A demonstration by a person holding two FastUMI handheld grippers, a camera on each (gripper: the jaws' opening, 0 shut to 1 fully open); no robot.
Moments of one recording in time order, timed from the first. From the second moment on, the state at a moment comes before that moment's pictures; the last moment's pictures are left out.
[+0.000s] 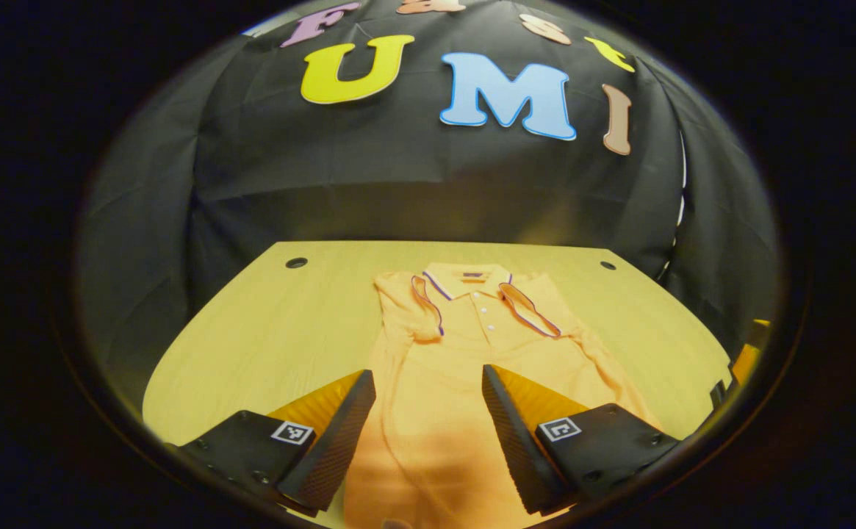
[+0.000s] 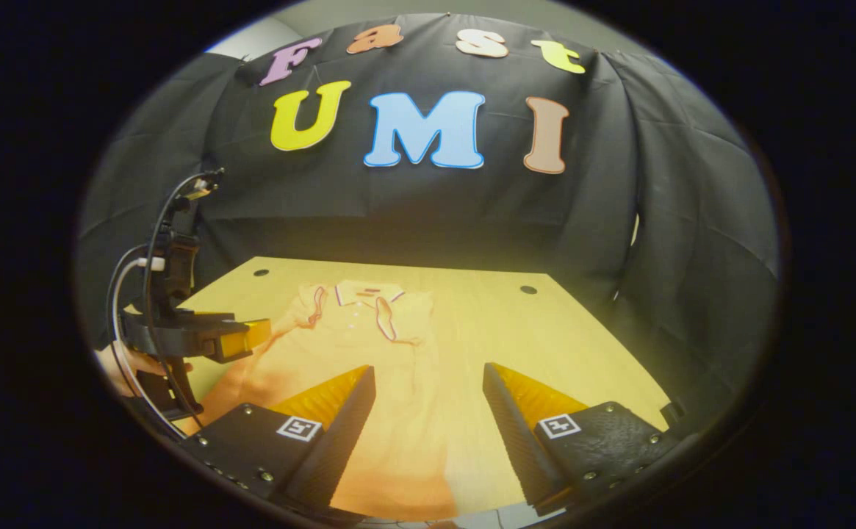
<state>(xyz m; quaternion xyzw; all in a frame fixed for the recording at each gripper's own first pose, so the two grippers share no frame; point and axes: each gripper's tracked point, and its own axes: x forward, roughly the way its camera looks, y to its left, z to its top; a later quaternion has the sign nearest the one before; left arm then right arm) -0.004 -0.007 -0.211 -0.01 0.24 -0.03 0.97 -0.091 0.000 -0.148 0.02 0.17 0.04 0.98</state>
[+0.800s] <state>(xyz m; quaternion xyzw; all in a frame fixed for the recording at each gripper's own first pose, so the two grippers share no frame) -0.145 0.026 -0.264 -0.01 0.29 -0.01 0.96 -0.158 0.009 -0.238 0.05 0.27 0.08 0.96</state>
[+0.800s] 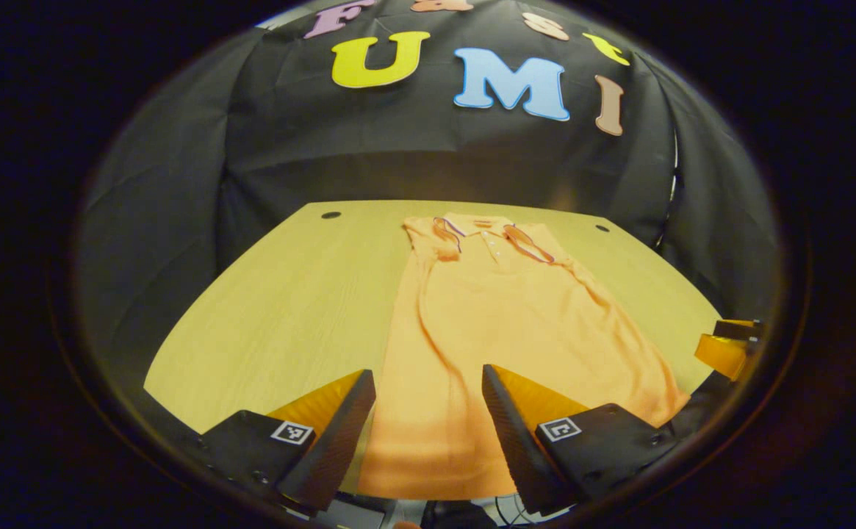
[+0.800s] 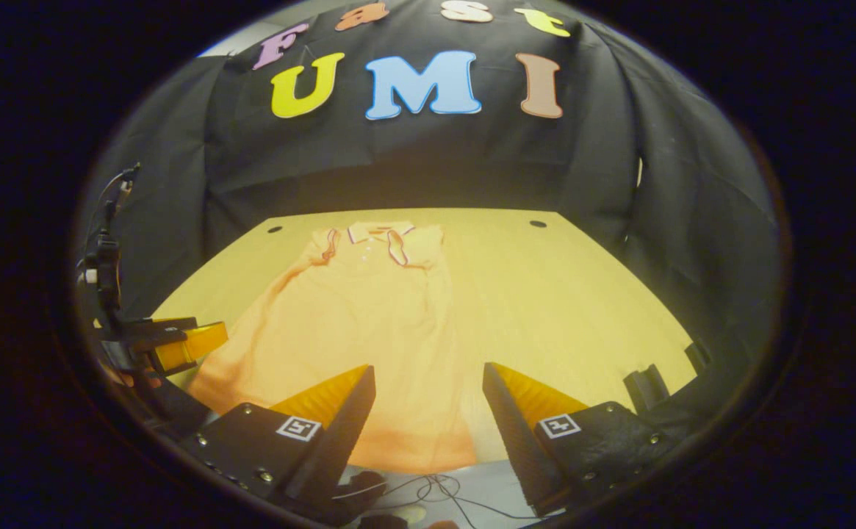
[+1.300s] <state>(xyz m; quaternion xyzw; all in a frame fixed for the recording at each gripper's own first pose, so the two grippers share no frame) -0.202 0.037 -0.301 0.01 0.32 -0.02 0.95 -0.185 0.006 -0.307 0.05 0.34 0.08 0.94</state>
